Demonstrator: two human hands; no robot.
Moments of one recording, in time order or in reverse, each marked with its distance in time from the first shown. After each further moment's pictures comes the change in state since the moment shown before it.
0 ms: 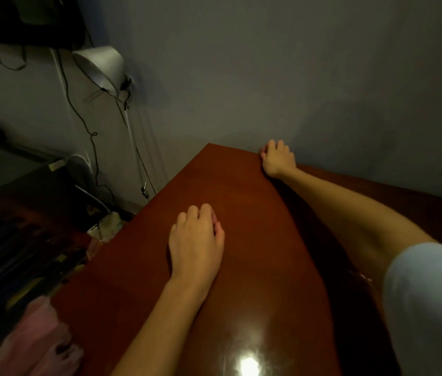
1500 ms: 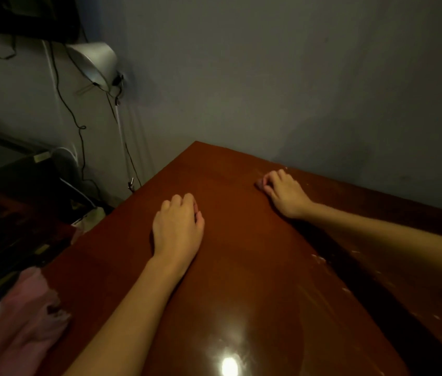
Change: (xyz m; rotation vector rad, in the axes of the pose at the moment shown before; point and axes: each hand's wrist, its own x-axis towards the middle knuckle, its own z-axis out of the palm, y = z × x) left_hand -0.002 -0.001 0.000 0.008 0.043 0.026; right_hand -0.125 0.046 -0.049 -0.026 -0.070 -0.317
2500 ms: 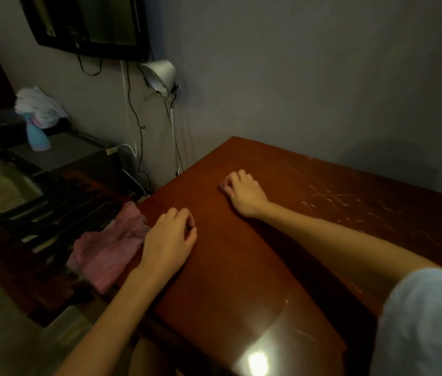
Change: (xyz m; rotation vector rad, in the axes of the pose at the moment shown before) left_hand -0.127 -0.044 -0.090 0.028 -0.075 -0.004; right_hand -0.055 -0.161 0.005 0.156 -0.009 -0.199
